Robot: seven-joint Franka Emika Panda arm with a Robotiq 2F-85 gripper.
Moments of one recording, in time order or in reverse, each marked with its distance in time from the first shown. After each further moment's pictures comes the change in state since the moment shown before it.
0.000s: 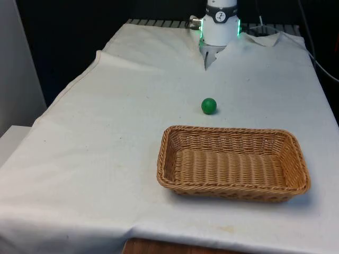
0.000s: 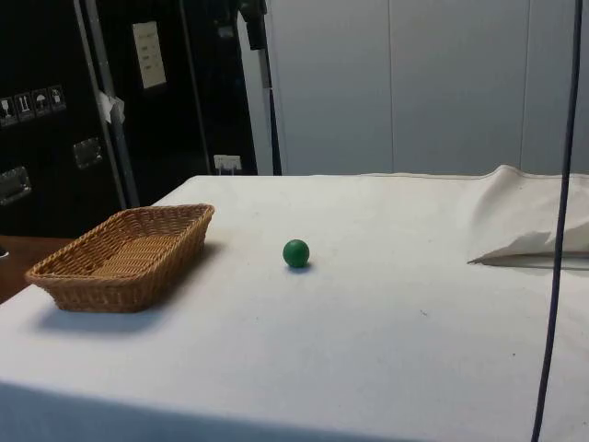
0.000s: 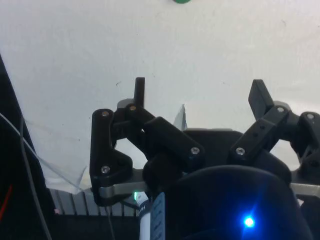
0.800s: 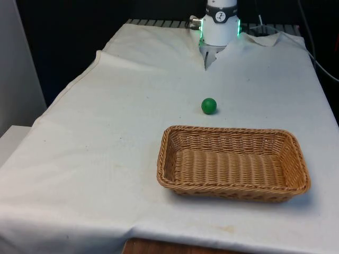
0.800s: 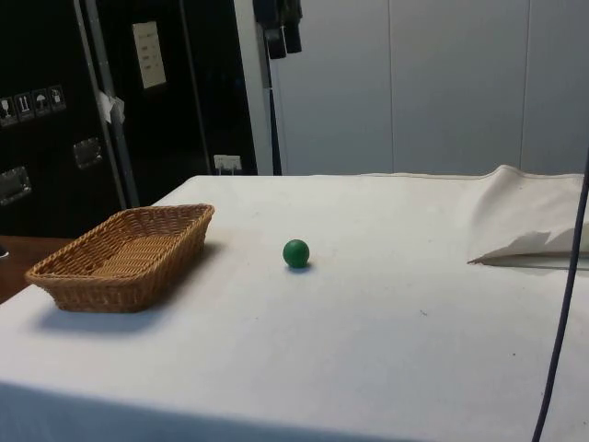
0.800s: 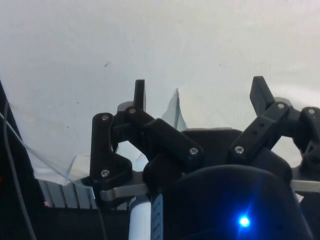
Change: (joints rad) arm -0.003 -0.155 -0.017 -0.185 -0.063 0.043 -0.052
